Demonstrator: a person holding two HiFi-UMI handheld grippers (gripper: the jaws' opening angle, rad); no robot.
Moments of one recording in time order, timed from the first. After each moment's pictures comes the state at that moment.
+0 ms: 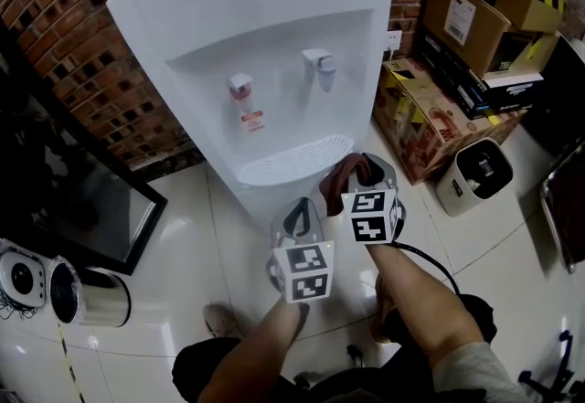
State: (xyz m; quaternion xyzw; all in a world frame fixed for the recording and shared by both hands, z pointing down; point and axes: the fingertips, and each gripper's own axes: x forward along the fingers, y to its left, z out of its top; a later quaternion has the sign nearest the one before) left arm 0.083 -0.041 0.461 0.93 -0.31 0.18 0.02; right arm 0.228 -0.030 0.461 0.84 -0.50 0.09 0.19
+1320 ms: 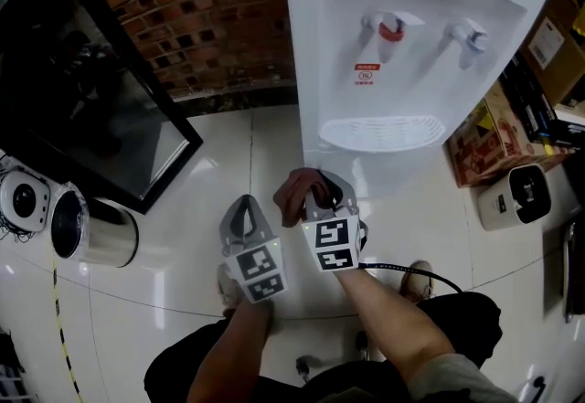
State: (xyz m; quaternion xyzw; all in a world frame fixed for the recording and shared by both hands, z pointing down) left arm -0.157 -0.143 0.519 0.82 -0.54 0.17 0.03; right arm -0.019 -0.125 0.536 0.70 -0.69 0.09 0.15
